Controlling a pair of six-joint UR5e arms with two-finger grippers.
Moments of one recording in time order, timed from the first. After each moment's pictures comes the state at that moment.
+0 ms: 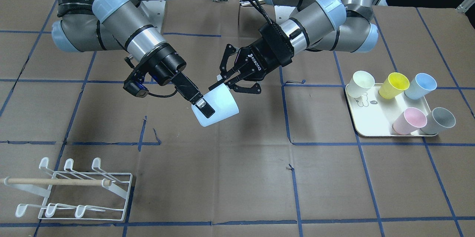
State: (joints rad) left arm -1.63 -1.79 -2.09 0.23 0.64 -0.03; right arm 1.67 -1.31 2.03 -3.35 -0.90 1.55
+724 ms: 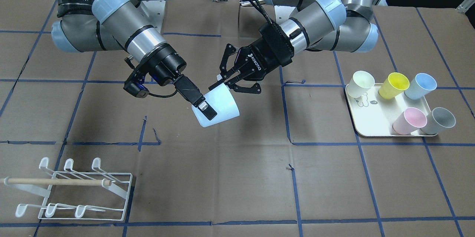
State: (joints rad) left arm -1.63 -1.78 -2.09 0.23 0.65 -0.05; right arm 1.67 -1.31 2.02 -3.34 -0.90 1.56
